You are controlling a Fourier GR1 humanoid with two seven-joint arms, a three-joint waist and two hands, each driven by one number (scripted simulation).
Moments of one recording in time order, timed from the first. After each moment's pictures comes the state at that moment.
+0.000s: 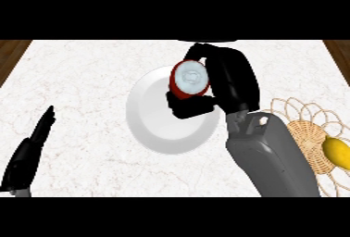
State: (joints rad) left arm 0.06 0.26 0.16 -1.50 -0.23 -0.05 -0.13; right arm -0.72 -0.06 0.30 -1.59 0.82 0.09 0.63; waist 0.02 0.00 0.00
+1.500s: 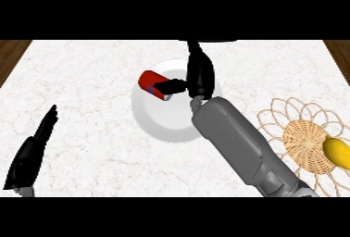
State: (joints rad) left arm 0.05 0.24 0.17 -1.48 -0.25 -0.05 -0.14; right arm -0.93 0.00 0.41 -0.86 0.31 -0.70 0.42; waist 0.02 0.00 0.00
